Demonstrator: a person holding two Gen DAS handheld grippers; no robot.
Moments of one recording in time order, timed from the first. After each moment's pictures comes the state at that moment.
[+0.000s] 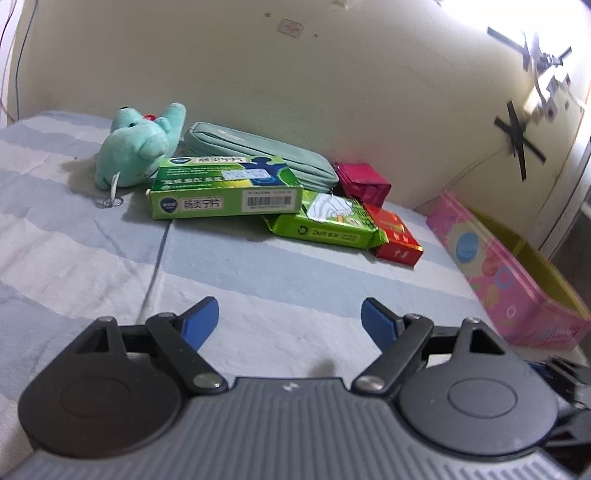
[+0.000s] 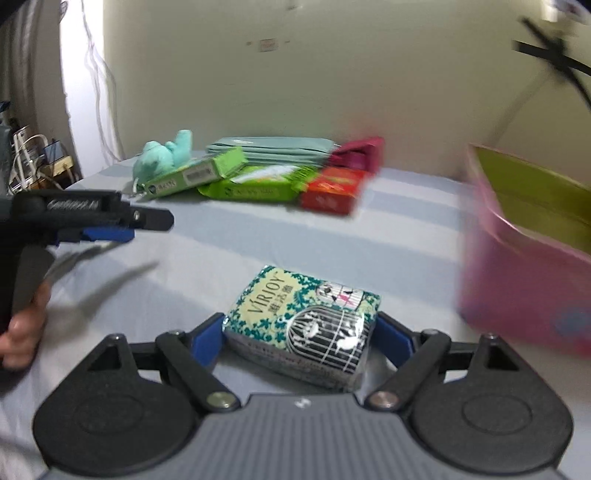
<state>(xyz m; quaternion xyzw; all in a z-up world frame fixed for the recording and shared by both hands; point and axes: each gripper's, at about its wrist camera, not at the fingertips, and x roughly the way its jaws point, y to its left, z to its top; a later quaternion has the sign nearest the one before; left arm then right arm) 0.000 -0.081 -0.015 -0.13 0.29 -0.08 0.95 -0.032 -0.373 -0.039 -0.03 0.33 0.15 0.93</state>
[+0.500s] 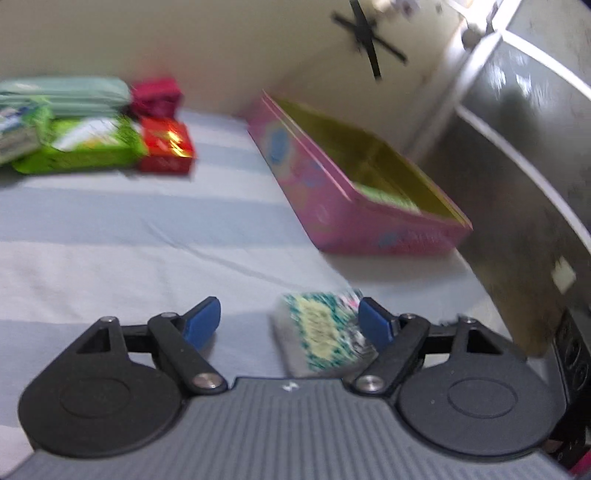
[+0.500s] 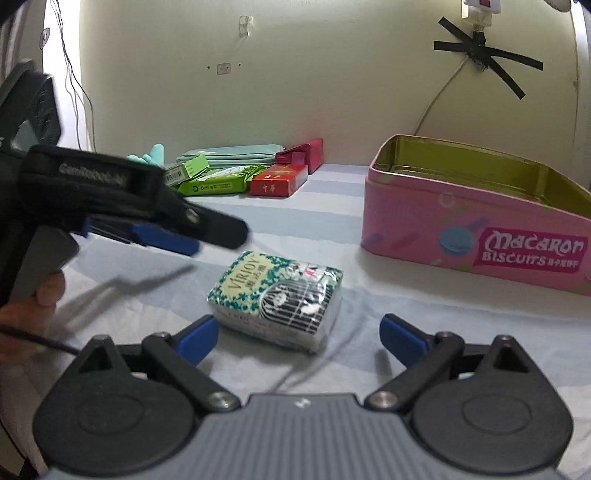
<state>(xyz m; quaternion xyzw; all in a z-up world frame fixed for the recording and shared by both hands) -0.010 -0.203 -0.003 -0.11 0.38 -0.31 0.86 -0.081 -0.418 -0.036 0.00 0.31 0.13 0.94</state>
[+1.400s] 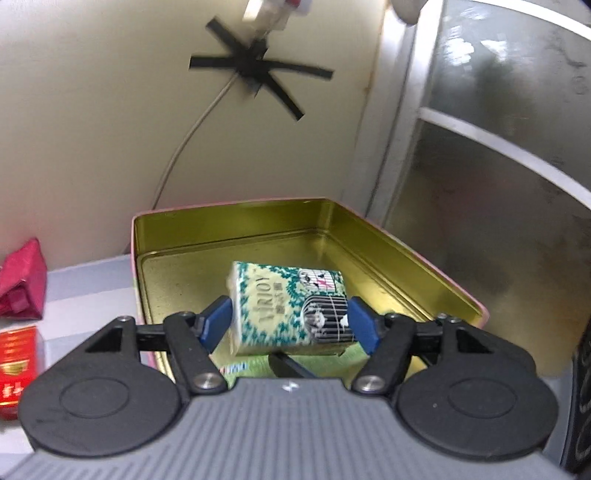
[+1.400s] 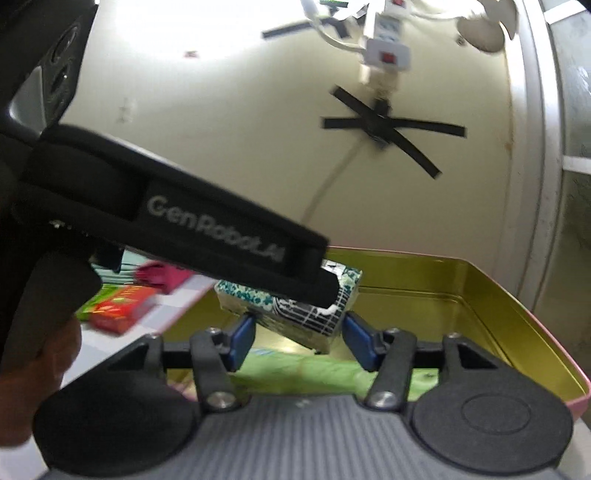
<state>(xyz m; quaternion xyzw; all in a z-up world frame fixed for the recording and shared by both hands) 0.098 -0.394 0.060 0.00 0.28 -0.33 0.90 0.043 -0.517 0.001 -0.02 0.18 0.00 0.98</state>
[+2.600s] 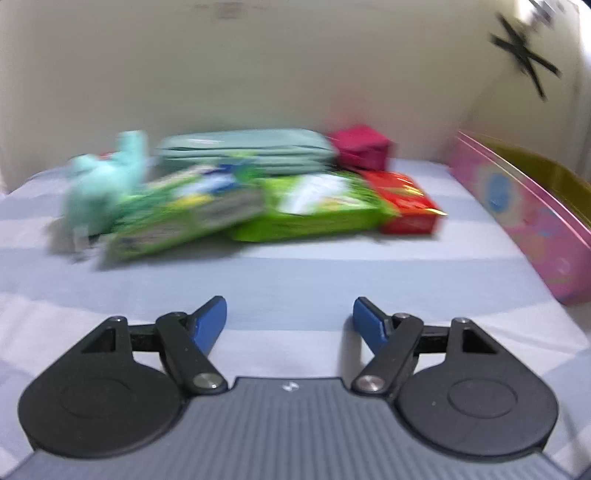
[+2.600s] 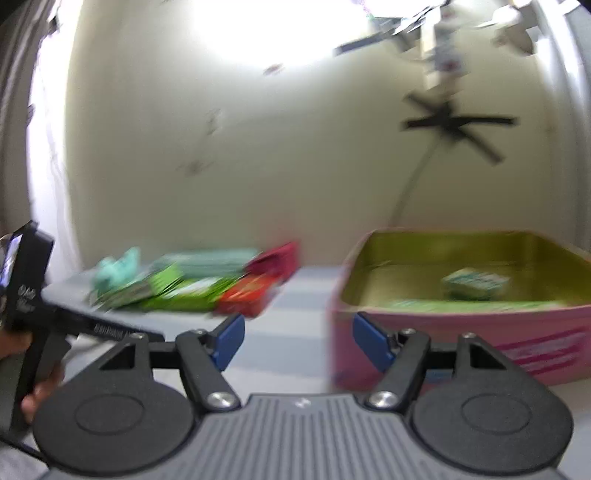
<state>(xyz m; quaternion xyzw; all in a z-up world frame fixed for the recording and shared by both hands) 0.029 -0.125 -0.006 0.00 0.32 -0.03 0.95 -0.036 -0.422 -0.006 0.03 0.19 0.14 0.97</state>
